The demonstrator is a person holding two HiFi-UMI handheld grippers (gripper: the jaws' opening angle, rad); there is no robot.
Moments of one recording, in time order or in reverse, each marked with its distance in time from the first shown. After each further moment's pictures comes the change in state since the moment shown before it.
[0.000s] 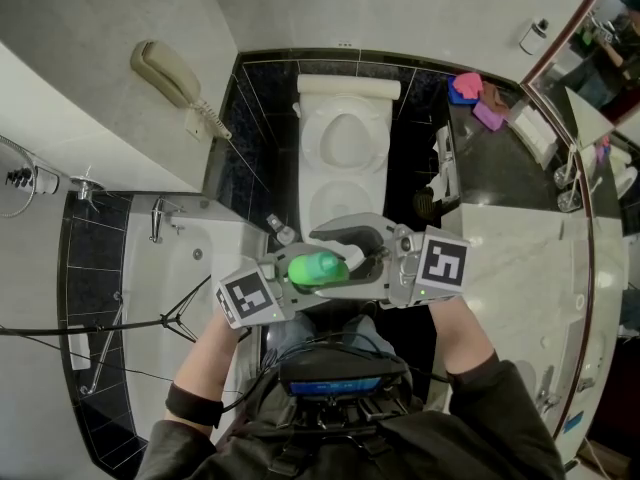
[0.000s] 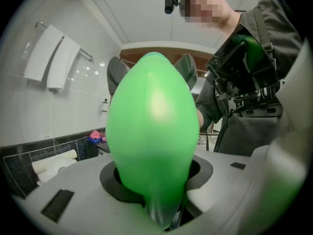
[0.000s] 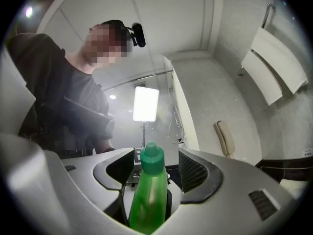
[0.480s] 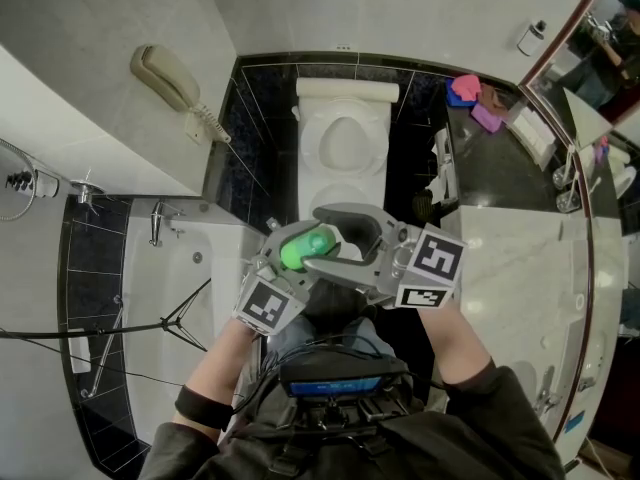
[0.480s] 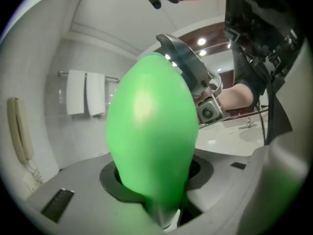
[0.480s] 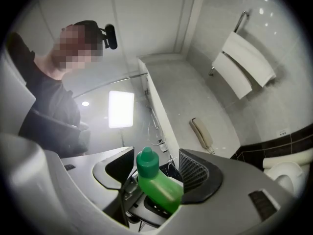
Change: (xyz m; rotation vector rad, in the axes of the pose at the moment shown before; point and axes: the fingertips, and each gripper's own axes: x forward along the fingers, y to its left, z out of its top) left arm -0.019 0.075 0.001 0.149 0.003 0.574; right arm -0.007 -0.050 0.003 0.149 -0.052 -0.289
